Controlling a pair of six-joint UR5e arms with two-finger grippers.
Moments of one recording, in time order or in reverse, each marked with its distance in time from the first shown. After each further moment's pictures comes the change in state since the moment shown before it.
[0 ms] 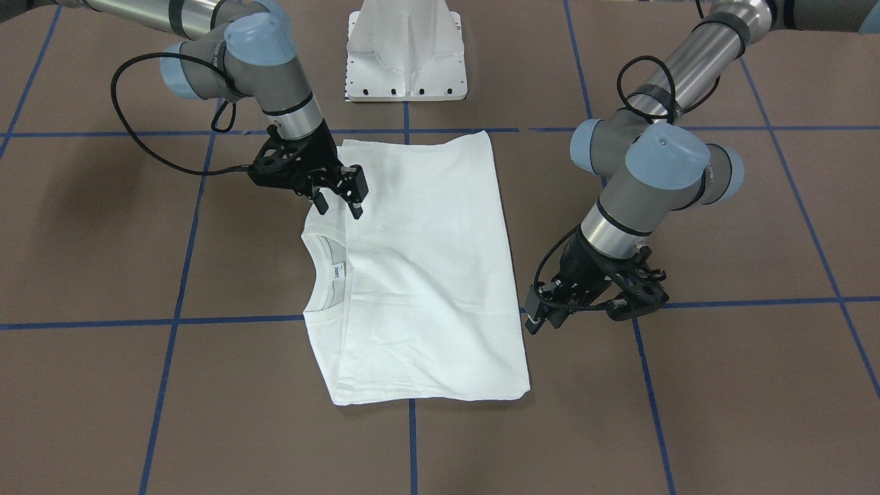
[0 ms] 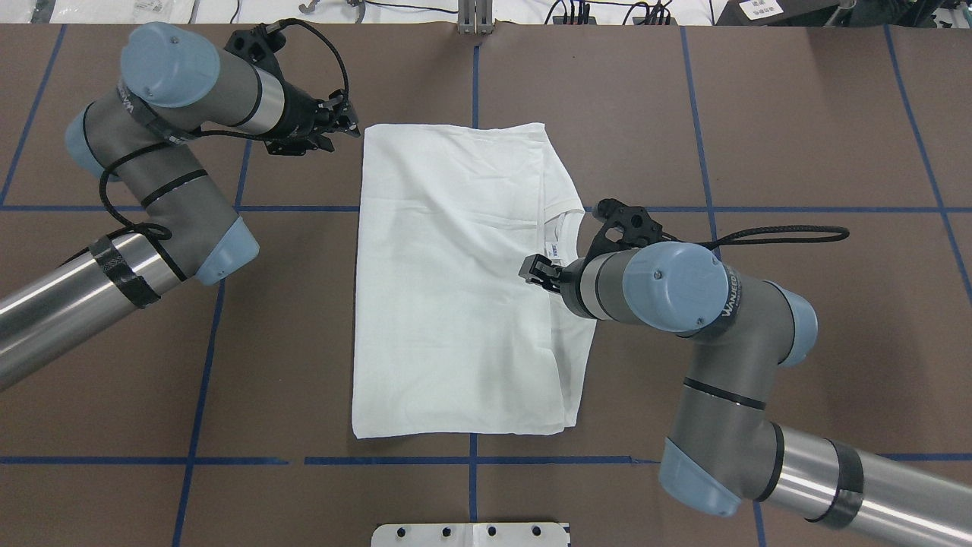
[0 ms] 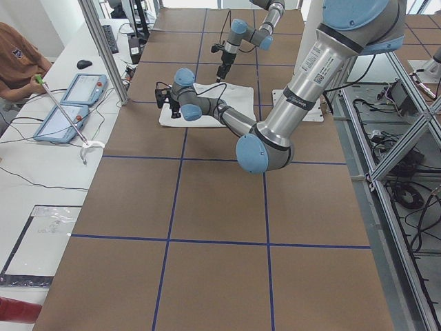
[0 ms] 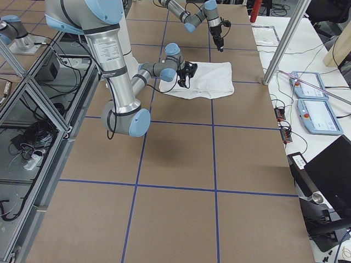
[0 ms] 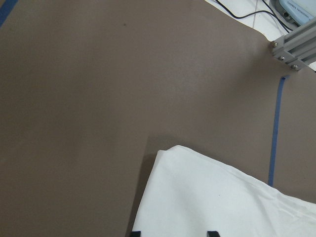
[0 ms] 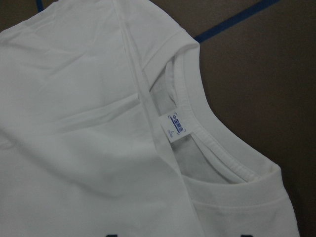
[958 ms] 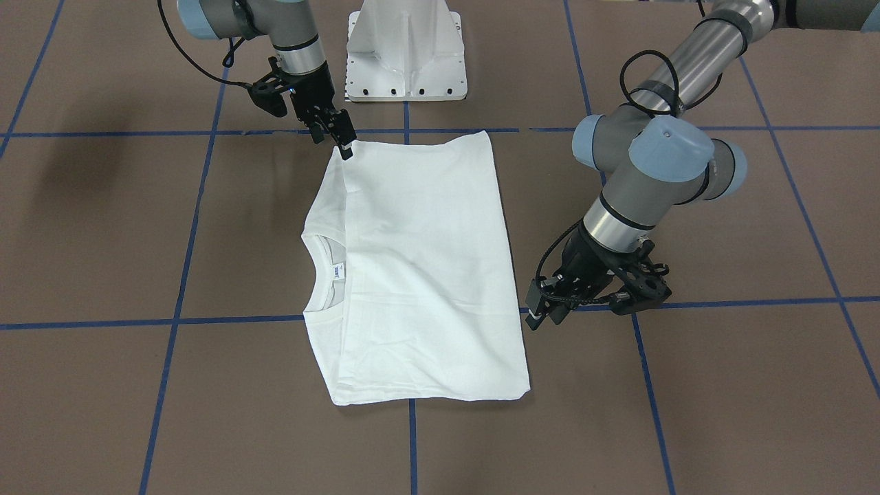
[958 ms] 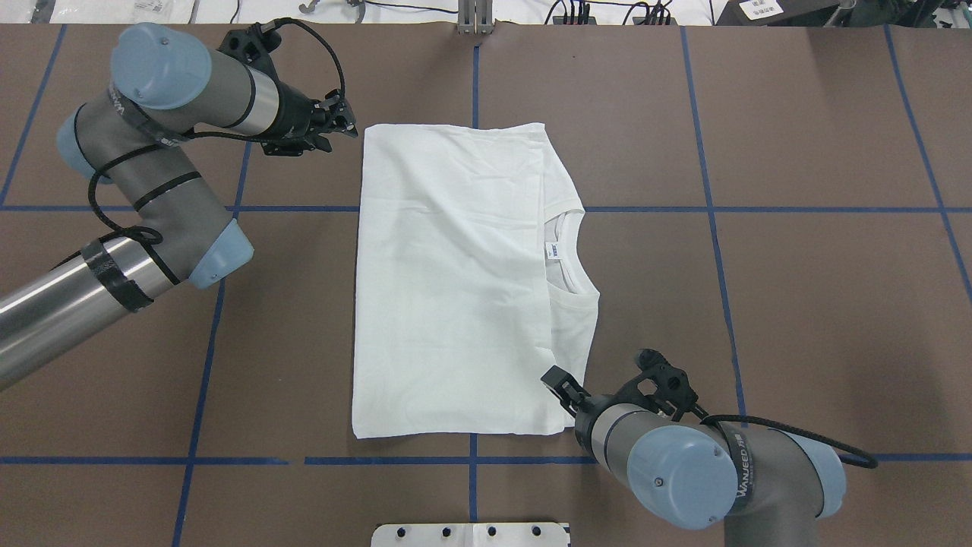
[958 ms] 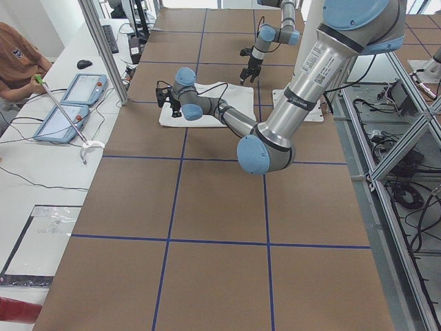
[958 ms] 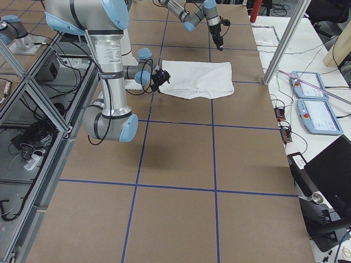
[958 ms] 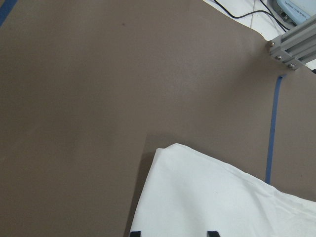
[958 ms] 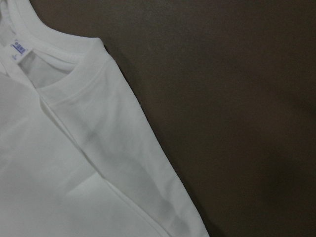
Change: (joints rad) left arm -0.001 0.023 -0.035 0.000 -0.001 0.000; right arm -0.301 -0.152 0.156 -0.127 -0.243 0.528
